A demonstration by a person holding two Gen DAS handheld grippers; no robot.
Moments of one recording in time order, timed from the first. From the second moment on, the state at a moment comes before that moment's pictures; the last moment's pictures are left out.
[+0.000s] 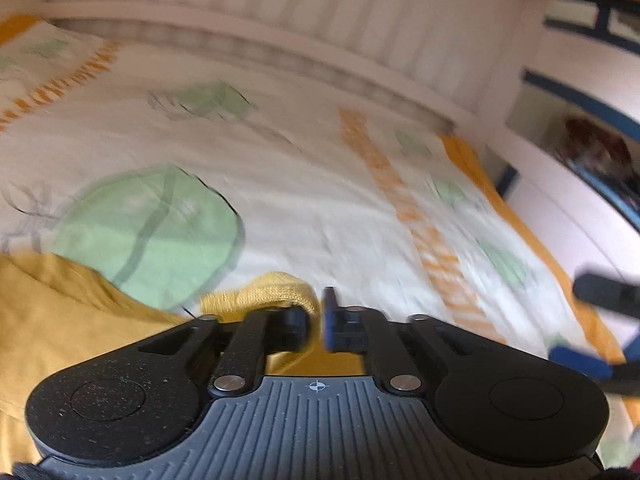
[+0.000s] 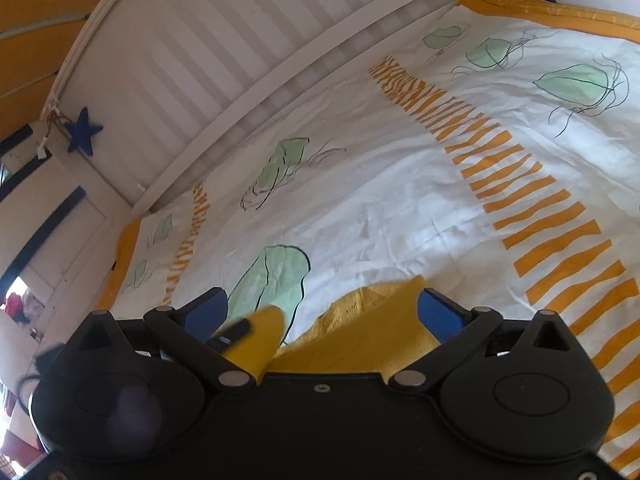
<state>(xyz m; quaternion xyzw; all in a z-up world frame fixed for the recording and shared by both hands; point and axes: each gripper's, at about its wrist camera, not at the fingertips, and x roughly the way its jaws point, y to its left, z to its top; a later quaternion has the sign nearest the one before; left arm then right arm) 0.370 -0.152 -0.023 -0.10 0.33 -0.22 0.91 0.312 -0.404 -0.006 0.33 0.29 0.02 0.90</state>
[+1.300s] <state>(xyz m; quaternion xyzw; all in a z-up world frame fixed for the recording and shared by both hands) 0.360 0.062 -0.080 0.02 0.44 -0.05 0.90 0.345 -0.284 -0.081 0.05 0.40 0.05 0.92</state>
